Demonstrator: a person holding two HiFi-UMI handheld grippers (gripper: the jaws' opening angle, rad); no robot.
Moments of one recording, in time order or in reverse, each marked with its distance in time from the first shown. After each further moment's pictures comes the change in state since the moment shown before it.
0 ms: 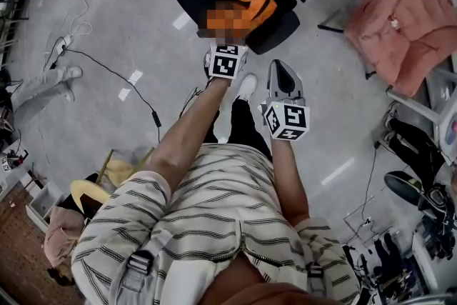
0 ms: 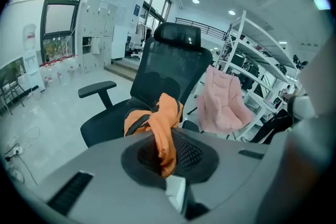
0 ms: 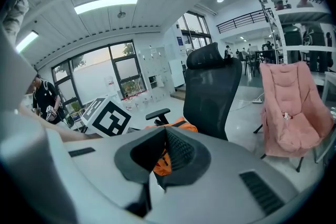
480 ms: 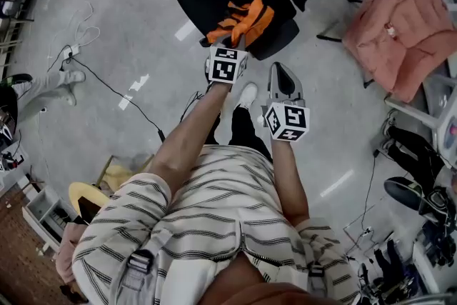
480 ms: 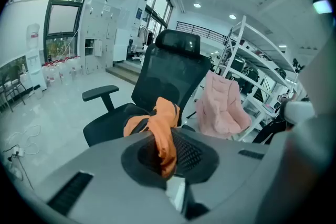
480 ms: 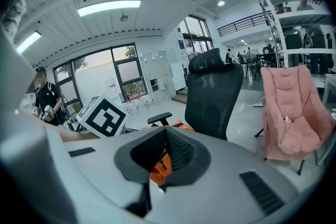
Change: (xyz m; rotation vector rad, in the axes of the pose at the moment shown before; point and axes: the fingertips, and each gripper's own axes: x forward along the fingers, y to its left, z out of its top) left arm -0.028 -0.004 0.012 -0.027 -0.035 0.001; right arm -0.011 0.009 0.013 -0.010 -0.032 0.009
